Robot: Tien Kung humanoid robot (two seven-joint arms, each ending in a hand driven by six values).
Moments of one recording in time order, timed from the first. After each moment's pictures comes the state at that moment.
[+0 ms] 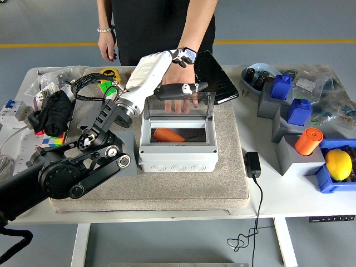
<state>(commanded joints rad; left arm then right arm) -0.76 0.18 -0.61 -1.25 1.78 0.41 0.28 0.13 -0.20 0.25 0.36 -0.53 -0.09 -0.07</state>
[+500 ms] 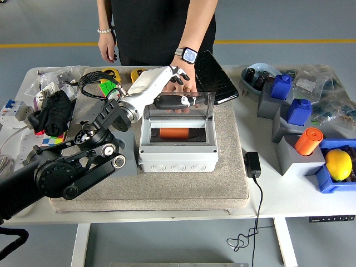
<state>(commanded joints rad) -0.76 0.20 -0.60 -1.27 1.74 0.23 0.34 0.13 -0.19 0.25 0.36 -0.53 -0.09 -0.07</state>
